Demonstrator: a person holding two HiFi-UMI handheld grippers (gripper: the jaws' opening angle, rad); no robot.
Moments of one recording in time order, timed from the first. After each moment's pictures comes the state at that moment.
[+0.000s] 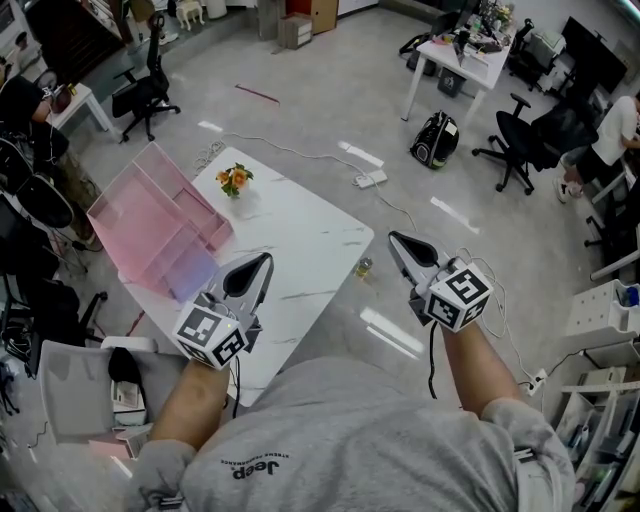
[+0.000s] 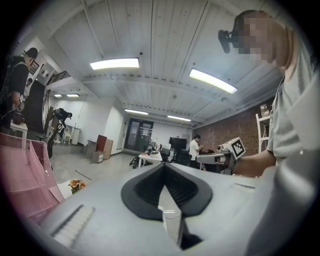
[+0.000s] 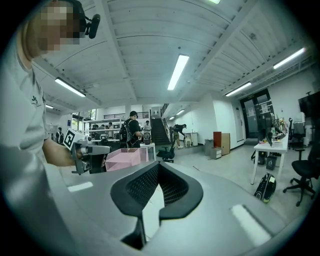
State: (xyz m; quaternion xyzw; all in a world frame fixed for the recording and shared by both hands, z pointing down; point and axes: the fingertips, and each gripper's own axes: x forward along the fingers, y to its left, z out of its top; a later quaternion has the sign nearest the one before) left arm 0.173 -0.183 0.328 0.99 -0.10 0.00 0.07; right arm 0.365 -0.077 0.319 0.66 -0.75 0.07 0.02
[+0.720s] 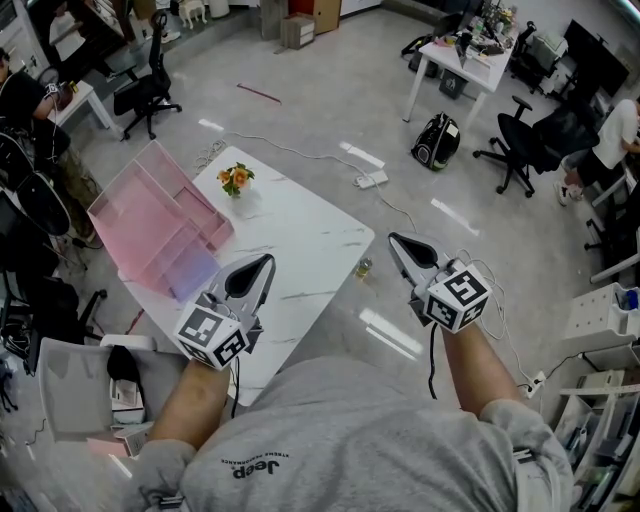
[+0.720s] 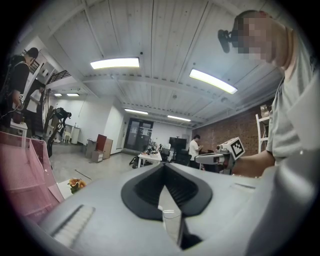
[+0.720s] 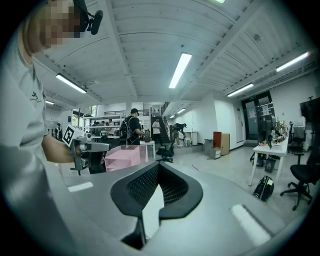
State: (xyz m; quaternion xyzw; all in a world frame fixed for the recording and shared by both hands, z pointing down) left arm 0.174 -0.182 0.328 0.99 -0.10 0.01 0.08; right arm 0.365 -0.079 0.320 0.66 -0.75 0.06 0.04
